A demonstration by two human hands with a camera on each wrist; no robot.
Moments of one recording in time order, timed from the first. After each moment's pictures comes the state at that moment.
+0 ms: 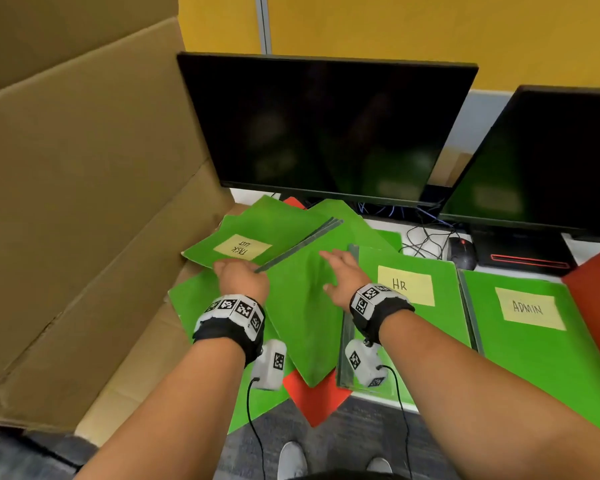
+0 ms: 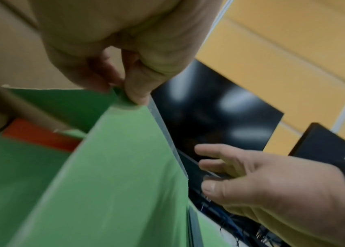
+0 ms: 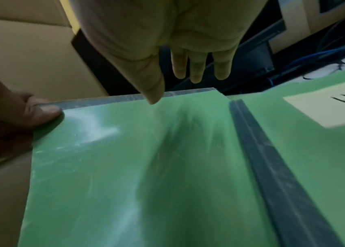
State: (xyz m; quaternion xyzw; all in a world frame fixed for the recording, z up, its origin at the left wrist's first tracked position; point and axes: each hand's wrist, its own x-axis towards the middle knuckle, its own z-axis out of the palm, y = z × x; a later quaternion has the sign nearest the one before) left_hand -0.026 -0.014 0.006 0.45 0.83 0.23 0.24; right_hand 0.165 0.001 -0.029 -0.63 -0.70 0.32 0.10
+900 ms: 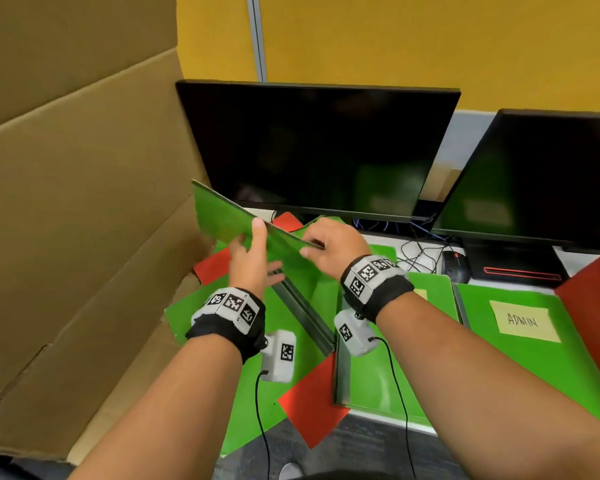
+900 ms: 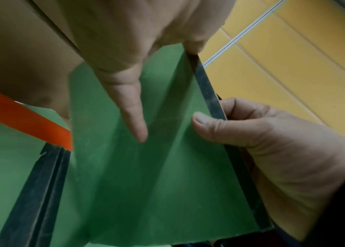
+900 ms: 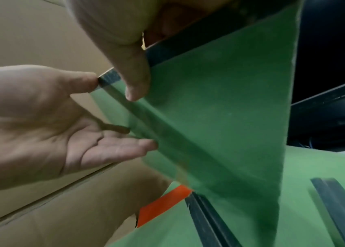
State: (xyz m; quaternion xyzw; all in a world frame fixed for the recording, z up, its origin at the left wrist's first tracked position) left_hand -0.004 0.011 0.049 0.30 0.62 0.51 0.51; right_hand 0.155 0.032 0.061 -0.54 -0.80 0.13 0.23
